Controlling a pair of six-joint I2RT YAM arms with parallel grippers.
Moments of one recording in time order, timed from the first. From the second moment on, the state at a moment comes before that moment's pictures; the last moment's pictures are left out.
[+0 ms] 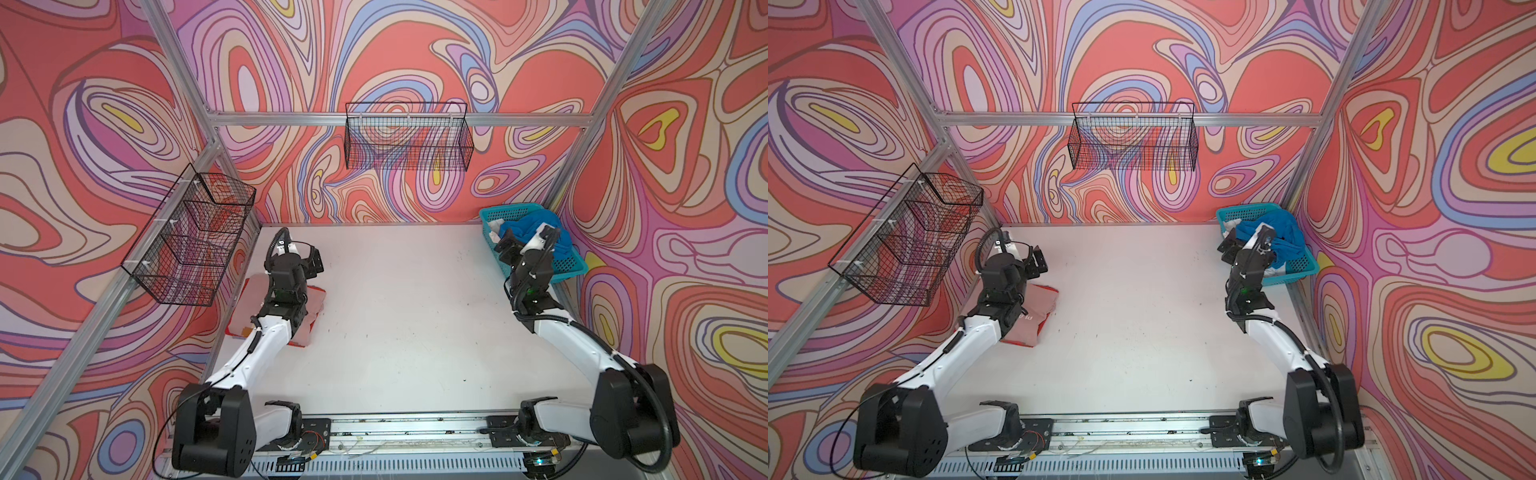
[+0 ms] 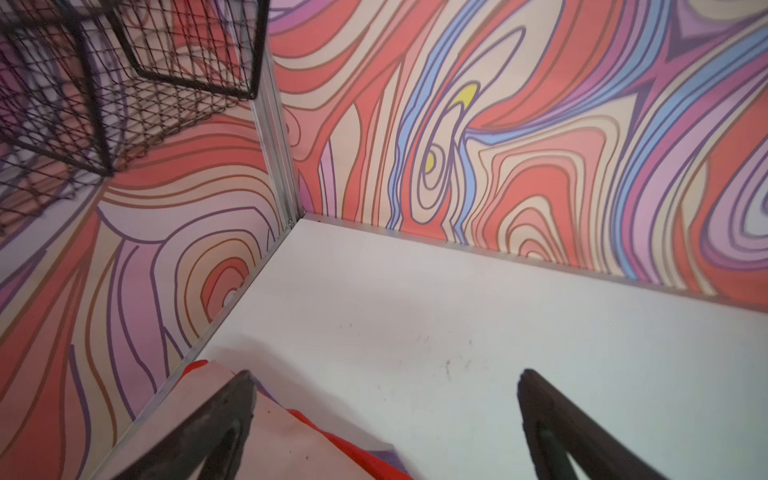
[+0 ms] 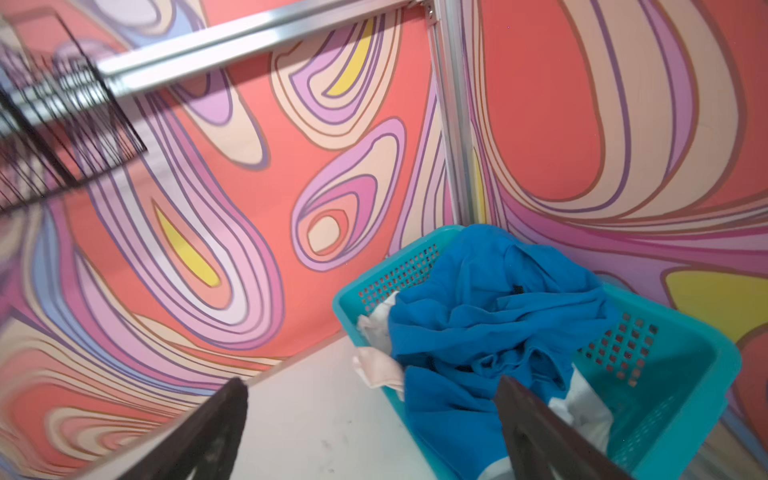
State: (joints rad) left arm -0.11 1.18 0.85 0.09 -0.33 -0.21; right arm 0.12 1.25 0.86 0.37 0.45 0.40
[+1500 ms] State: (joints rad) left arm -0.13 0.74 0.80 -0.84 -0.07 -0.46; right arm -0.18 2.25 1.98 -0.64 0.20 0.83
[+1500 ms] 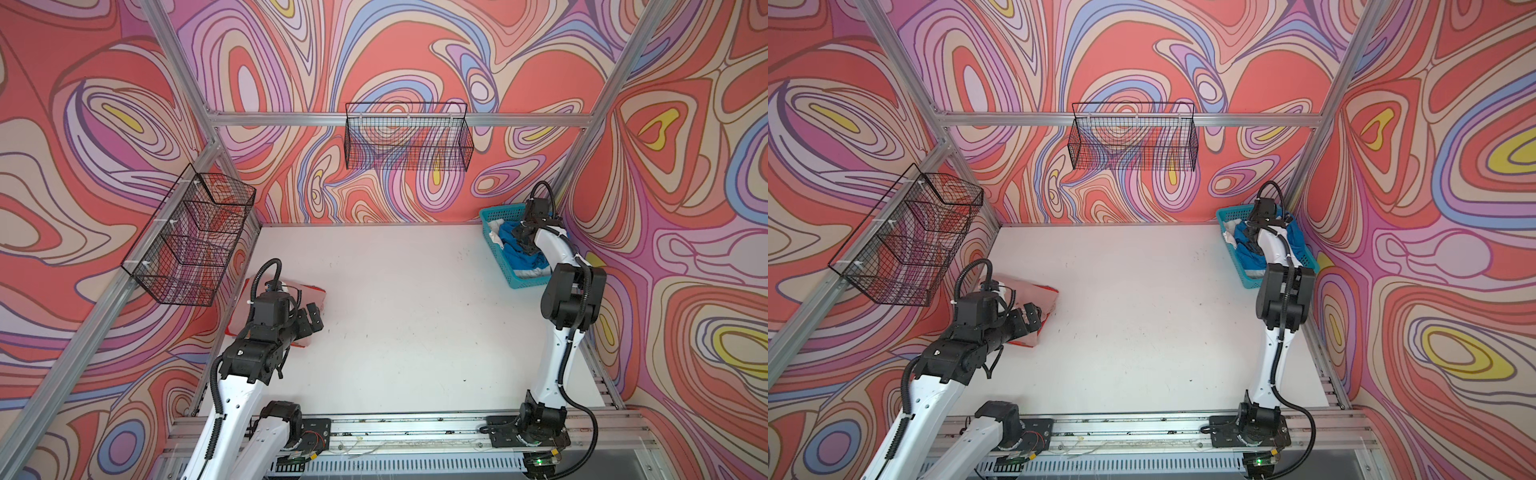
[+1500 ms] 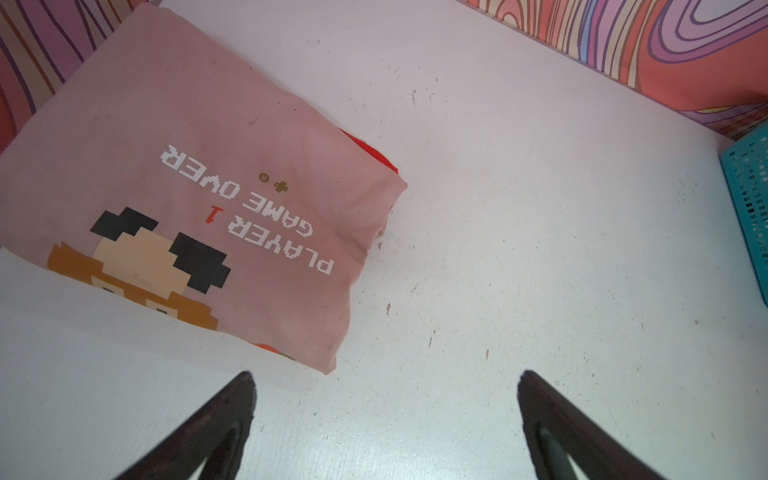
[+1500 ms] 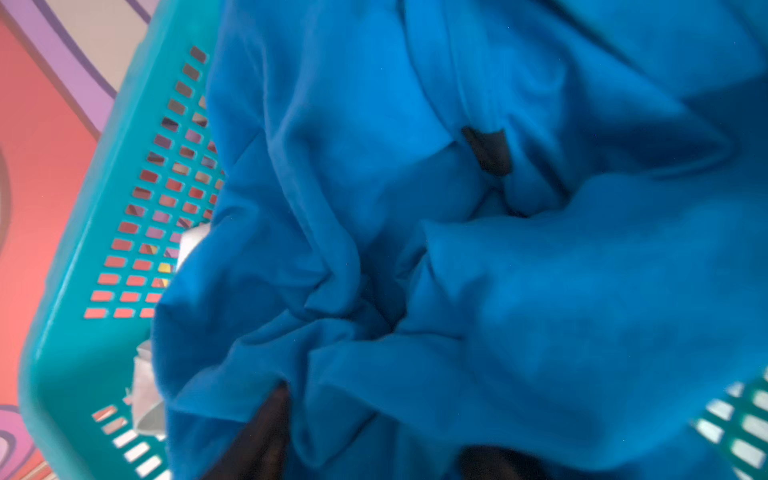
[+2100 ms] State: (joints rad) left arm -0.13 0.76 0.81 -0.85 -0.07 -0.46; right arm -0.18 1.98 1.75 -0.49 0.09 0.85
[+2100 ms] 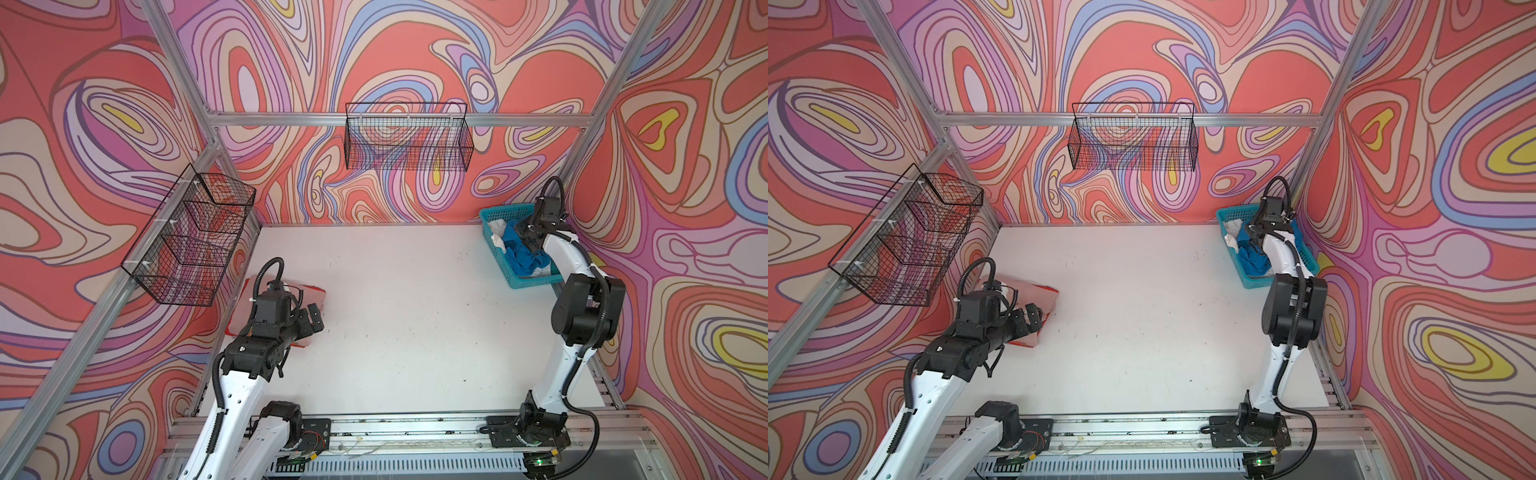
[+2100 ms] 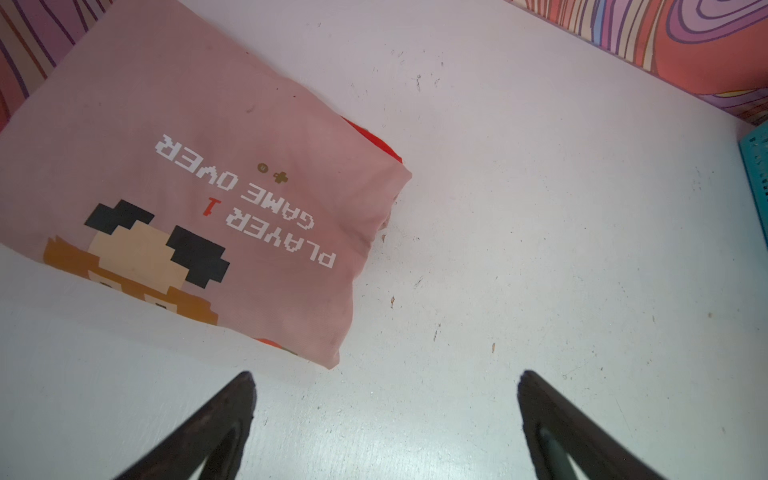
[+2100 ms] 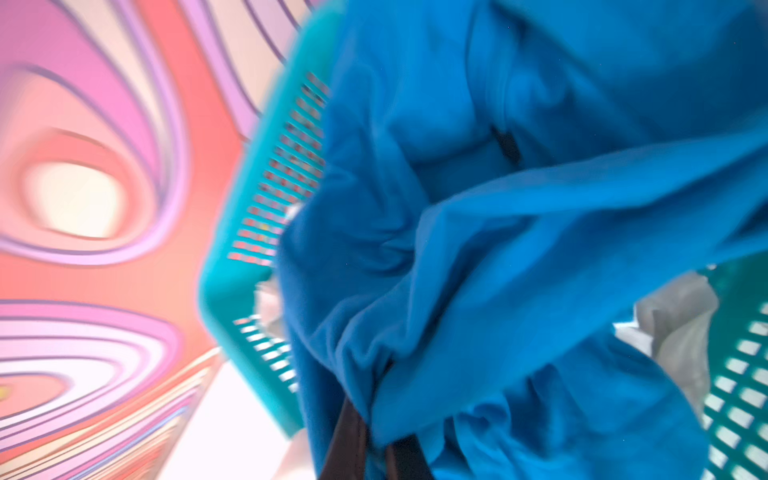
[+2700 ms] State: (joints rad) left arm -0.14 0.76 0.81 -0.85 -0.07 -0.46; right arm -0.05 1.75 1.92 -0.51 0.06 0.84
